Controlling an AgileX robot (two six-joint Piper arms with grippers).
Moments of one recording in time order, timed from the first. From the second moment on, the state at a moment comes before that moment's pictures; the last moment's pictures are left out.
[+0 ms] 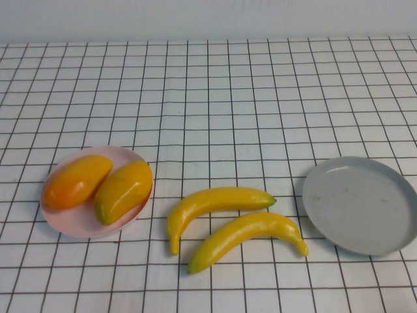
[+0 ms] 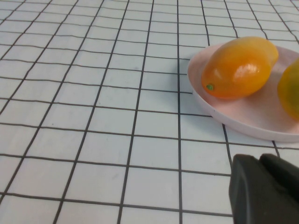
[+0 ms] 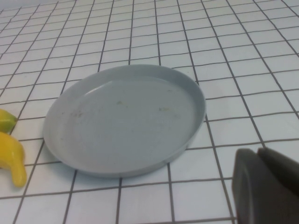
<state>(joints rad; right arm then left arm) 0.03 -0.01 0.03 0.07 0.35 0.10 -0.03 -0.01 0.02 0.10 0.38 -0.16</state>
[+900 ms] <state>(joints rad) 0.03 -0.01 0.03 1.19 0.09 0.03 -0.03 -0.01 0.02 0.10 0.38 -0.16</state>
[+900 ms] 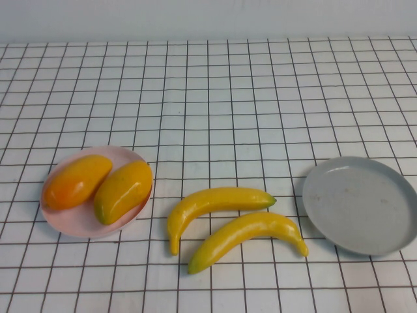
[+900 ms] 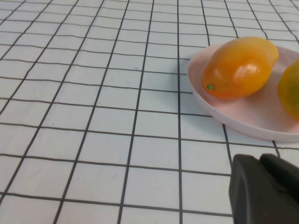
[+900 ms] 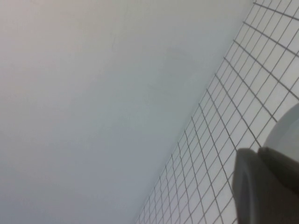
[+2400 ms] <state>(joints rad) 0.56 1.40 -1.05 0.29 0.77 -0.89 -0.03 -0.01 0.02 0.10 0.38 -0.16</state>
